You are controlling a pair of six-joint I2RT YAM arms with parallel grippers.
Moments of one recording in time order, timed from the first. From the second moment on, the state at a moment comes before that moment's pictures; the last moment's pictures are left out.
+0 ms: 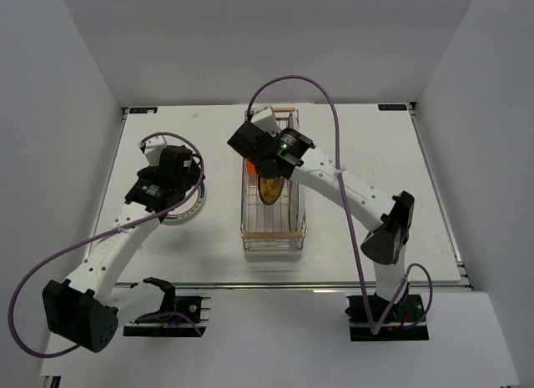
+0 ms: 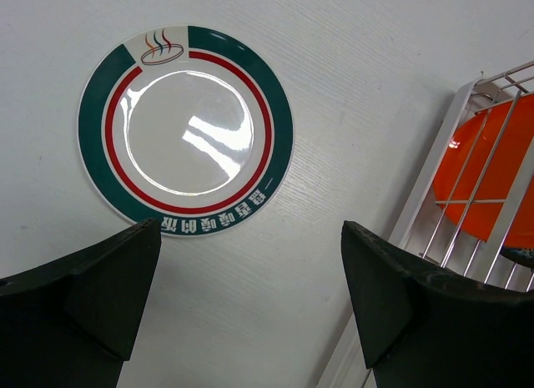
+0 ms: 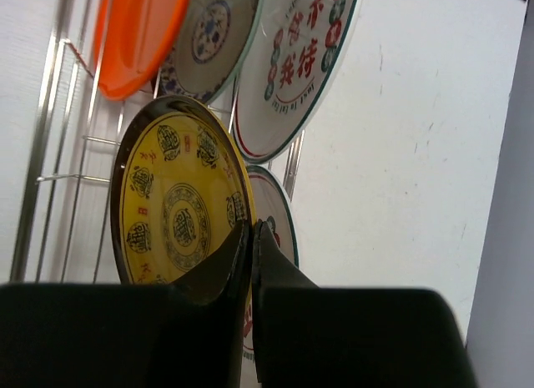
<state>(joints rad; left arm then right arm) -0.38 1.11 1.01 -0.66 -0.56 -0.72 1.02 1.93 2.11 -1.25 0.76 0.42</state>
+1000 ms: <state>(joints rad) -0.38 1.00 1.01 -0.59 -0.45 -0.67 0.30 1.27 1.27 -0.57 0.53 0.41</state>
